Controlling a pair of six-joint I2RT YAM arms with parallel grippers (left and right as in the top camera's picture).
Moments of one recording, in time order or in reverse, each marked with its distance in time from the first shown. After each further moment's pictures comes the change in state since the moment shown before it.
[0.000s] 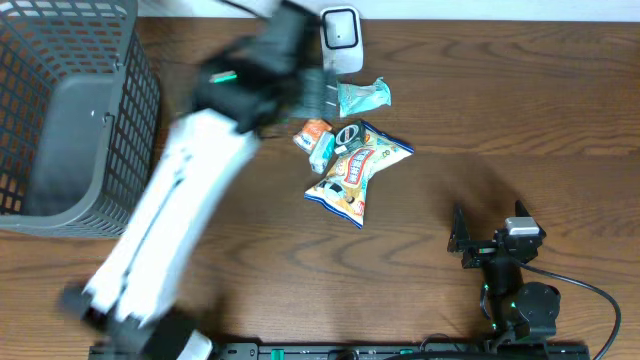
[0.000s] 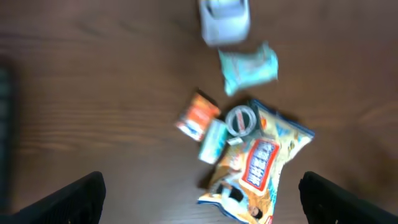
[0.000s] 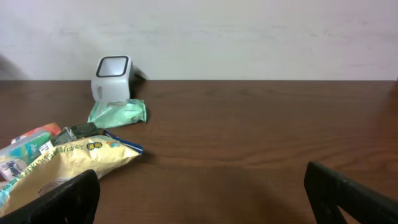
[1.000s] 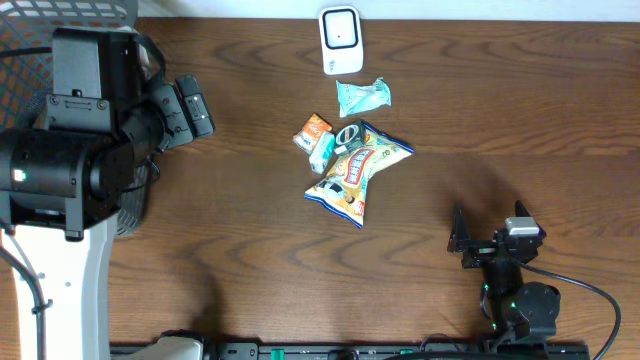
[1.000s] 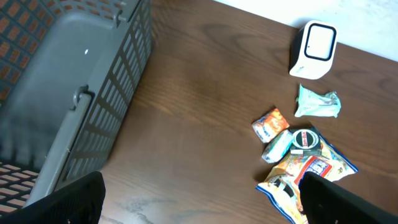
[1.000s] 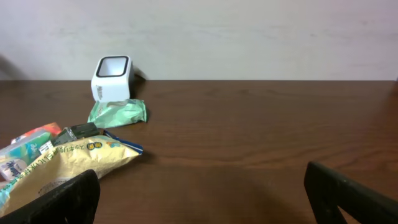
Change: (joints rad) left arm 0.312 -0.255 0.011 -0.232 -0.015 -0.011; right arm 0.000 0.000 0.000 0.000 0.000 0.000
